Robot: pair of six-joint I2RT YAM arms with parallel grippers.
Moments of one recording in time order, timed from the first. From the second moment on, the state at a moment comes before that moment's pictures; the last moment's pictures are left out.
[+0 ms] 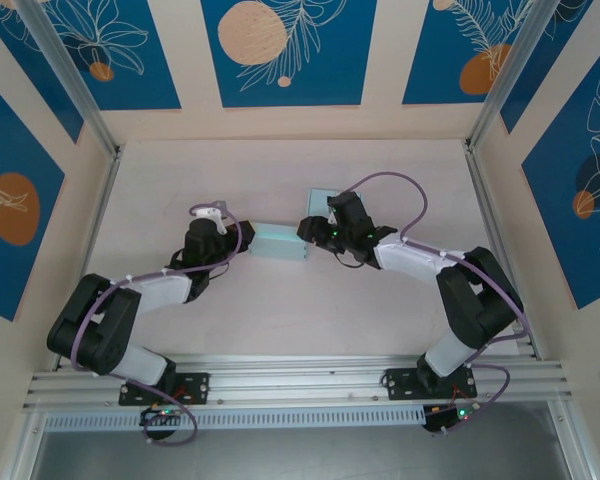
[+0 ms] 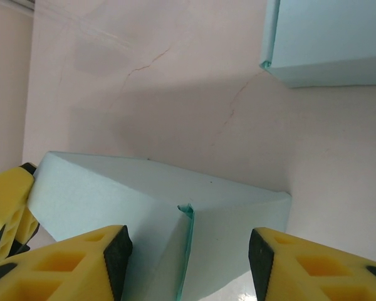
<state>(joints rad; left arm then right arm) -0.41 1.47 0.53 0.56 0.14 -0.73 0.58 1.61 0.91 -0.01 -0.21 0.84</state>
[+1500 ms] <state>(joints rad) -0.36 1.49 0.42 0.70 0.21 -0.71 0.51 1.75 0.74 0.57 -0.32 0.96</state>
